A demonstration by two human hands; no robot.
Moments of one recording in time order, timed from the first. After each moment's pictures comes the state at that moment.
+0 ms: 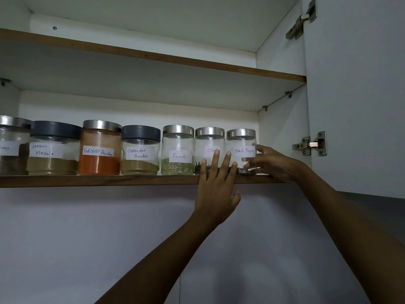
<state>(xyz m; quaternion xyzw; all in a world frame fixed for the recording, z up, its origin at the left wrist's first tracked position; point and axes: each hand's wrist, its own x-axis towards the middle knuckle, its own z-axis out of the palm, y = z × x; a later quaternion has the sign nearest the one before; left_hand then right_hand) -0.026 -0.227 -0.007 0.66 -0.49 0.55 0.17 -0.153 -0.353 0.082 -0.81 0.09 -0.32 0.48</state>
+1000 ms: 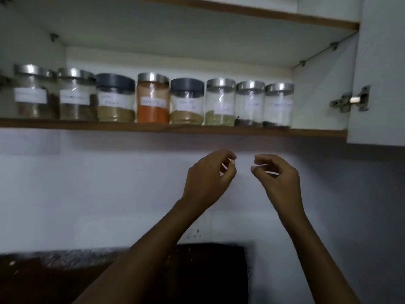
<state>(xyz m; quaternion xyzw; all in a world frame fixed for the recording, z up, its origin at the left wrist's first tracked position) -0.030 -0.064 -0.069 0.63 -0.54 0.30 0.47 -0.149 -0.159 -0.078 -0.71 0.13 -0.60 0.34</state>
